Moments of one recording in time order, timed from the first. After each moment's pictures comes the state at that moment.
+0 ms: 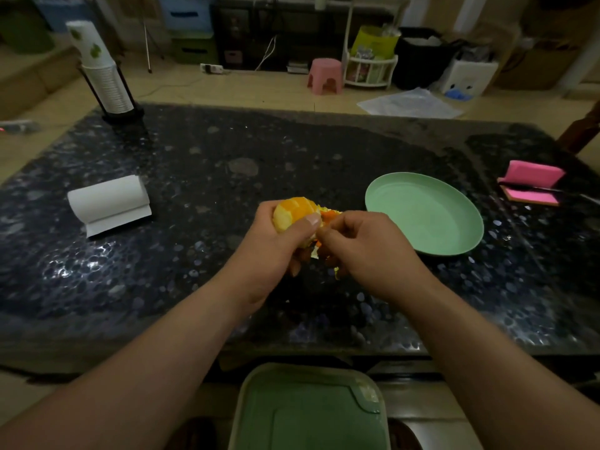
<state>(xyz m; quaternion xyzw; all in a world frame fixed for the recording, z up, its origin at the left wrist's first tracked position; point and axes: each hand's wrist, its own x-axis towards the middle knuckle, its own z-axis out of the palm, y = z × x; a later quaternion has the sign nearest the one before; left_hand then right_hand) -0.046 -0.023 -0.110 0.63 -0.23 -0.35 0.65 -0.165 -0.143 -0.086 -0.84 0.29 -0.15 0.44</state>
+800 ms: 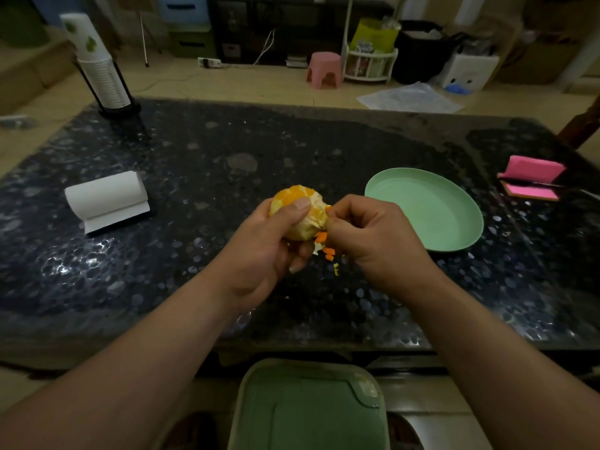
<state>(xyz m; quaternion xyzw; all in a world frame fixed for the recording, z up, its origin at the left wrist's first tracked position) -0.044 -0.017 -0.101 0.51 -0.22 -0.43 0.71 -0.171 -0.146 -0.086 -0.78 0.22 -0.22 0.54</state>
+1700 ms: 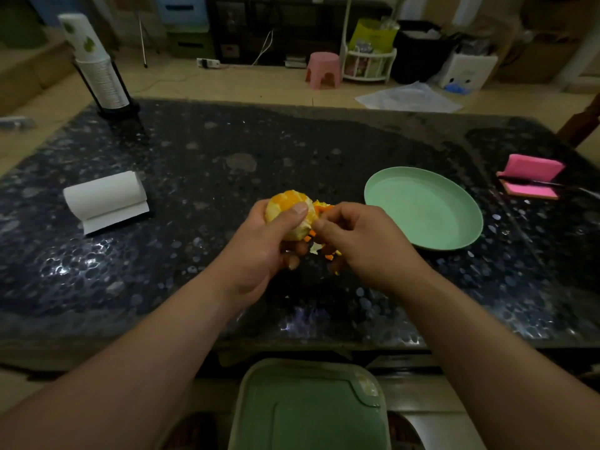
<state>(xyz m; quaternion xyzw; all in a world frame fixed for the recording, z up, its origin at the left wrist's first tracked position) -0.039 -0.021 -0.111 0.57 -0.20 -0.40 0.69 -0.160 -0.151 -0.095 -0.82 0.27 -0.14 0.49</state>
